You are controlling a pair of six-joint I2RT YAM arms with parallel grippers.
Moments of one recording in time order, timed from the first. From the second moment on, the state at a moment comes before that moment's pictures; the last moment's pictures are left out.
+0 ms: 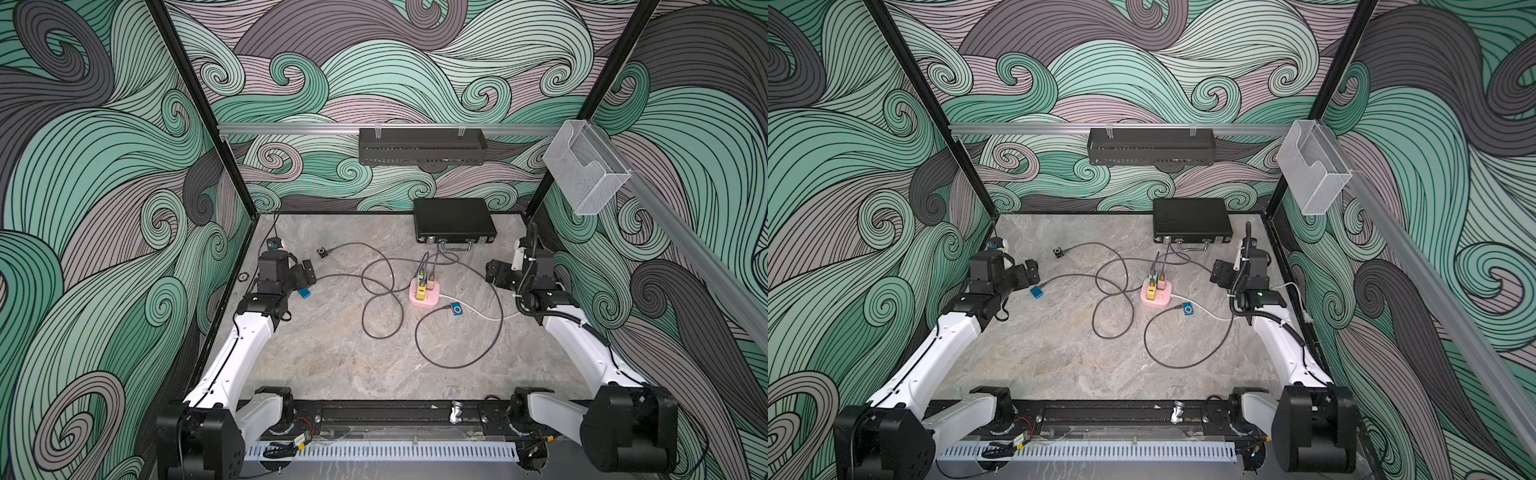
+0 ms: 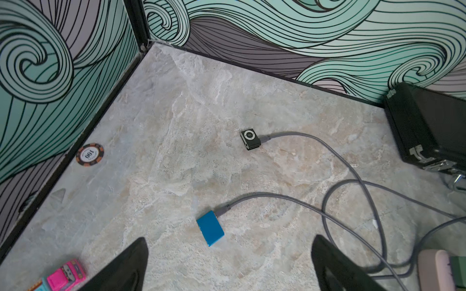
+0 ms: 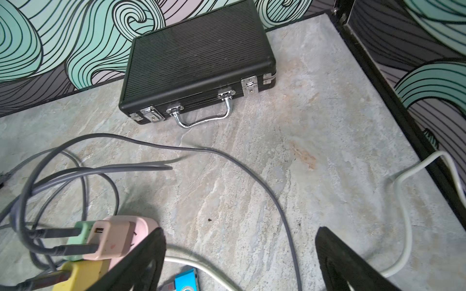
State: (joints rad) left arm -0.05 1.07 0.75 -0.28 -0.13 -0.23; right arm -0.01 1.16 0.75 -0.24 0.01 0.19
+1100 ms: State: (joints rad) left arm -0.02 1.40 0.42 0.48 0.04 0.09; right arm -0.01 1.51 0.34 0.78 0.00 0.02
